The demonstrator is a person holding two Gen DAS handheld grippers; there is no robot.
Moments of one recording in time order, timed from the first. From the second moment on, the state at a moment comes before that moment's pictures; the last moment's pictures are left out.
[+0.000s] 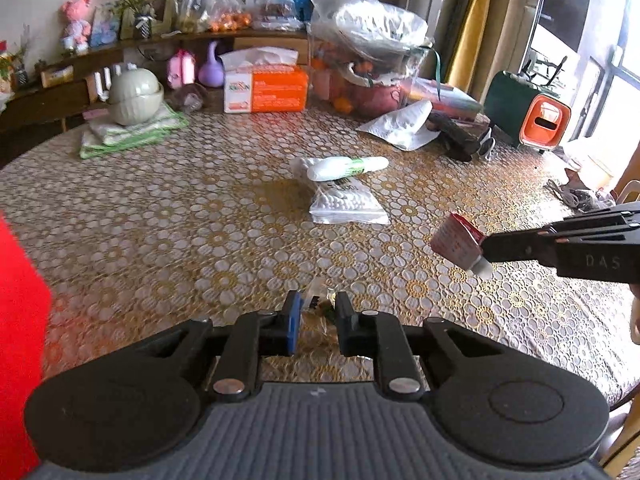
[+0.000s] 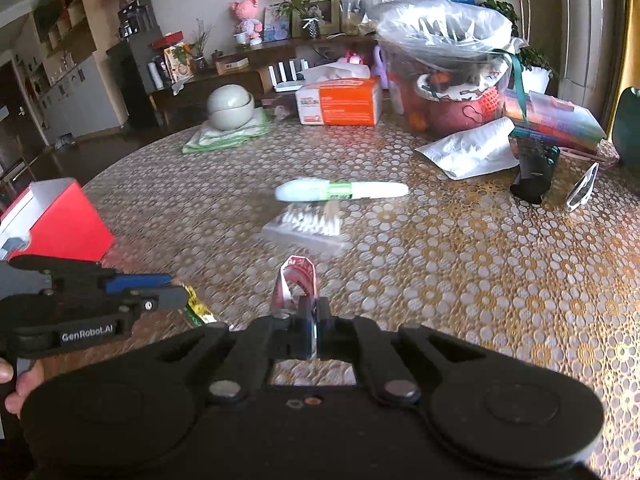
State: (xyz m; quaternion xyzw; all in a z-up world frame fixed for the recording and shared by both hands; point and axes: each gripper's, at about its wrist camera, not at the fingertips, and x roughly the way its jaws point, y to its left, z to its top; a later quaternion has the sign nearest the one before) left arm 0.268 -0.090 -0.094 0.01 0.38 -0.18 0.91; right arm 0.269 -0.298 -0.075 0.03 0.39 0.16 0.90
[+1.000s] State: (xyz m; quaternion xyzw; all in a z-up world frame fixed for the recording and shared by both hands) left arm 0.168 0.039 0.008 -0.04 0.30 -0.15 0.94; right arm 0.189 -0.162 0.027 -0.05 0.33 0.26 0.91
